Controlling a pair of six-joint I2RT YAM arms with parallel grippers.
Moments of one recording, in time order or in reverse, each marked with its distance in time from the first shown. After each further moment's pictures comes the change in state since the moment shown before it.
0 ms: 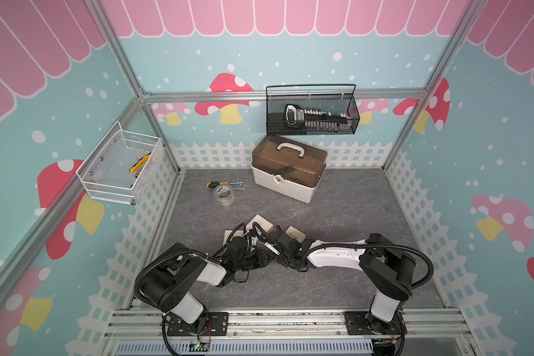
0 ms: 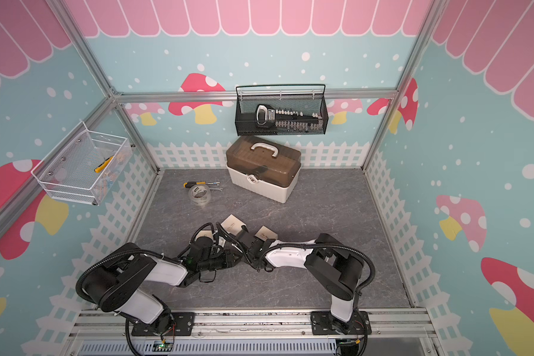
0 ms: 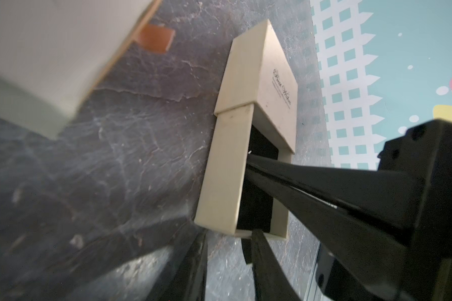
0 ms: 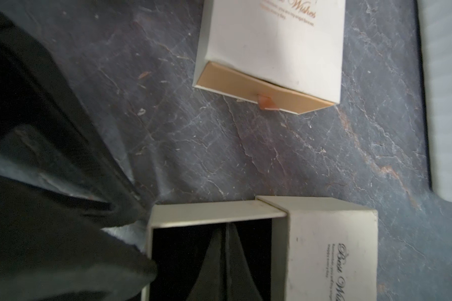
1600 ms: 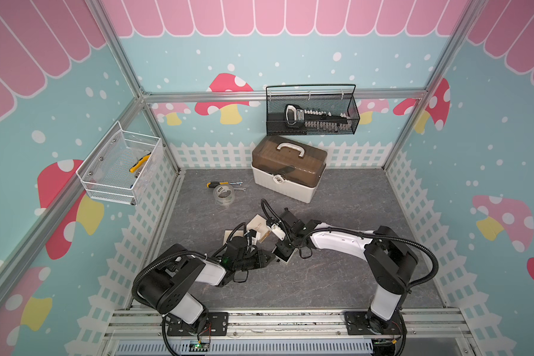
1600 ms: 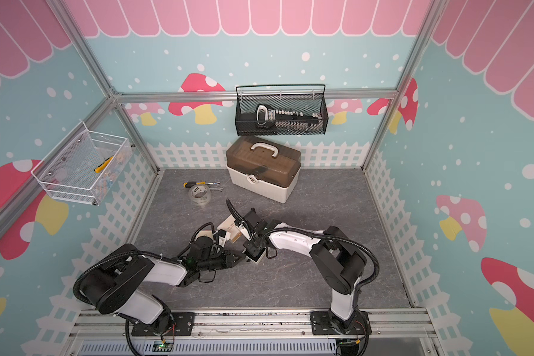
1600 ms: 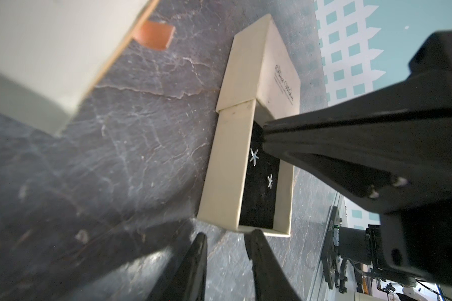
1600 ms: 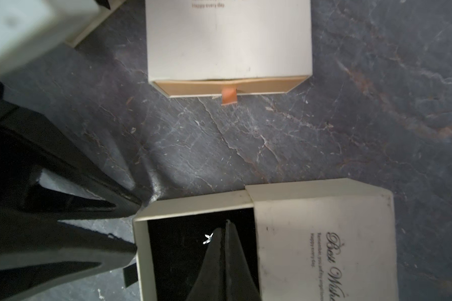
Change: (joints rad) left arm 0.000 -0.020 0.006 -0.046 0.000 0.027; right arm -0.158 0.020 0.169 -0.256 -0.287 0.185
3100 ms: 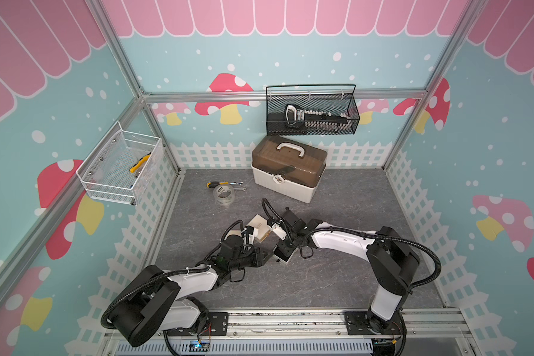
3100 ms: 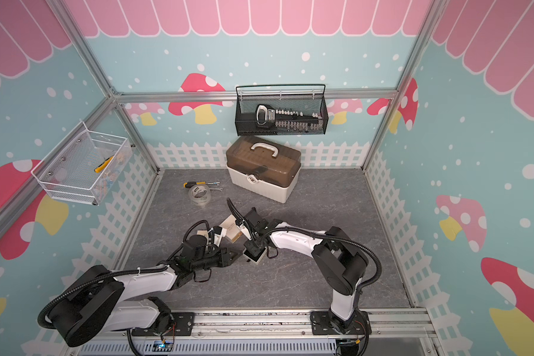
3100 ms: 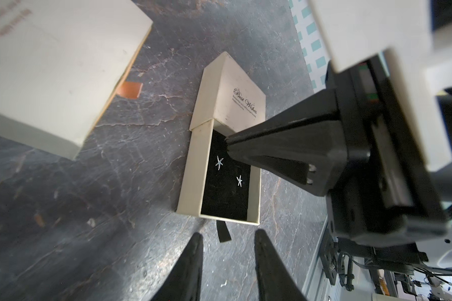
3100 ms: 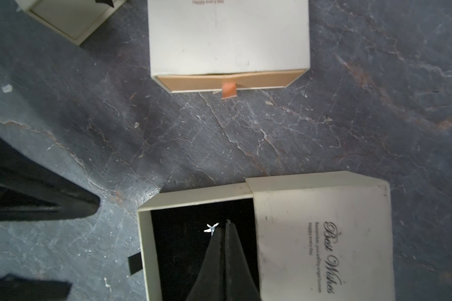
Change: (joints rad) left arm 0.000 -0.251 0.002 -0.201 -0.046 0.093; right arm -0.003 -0.015 0.002 -0.017 -0.016 0.004
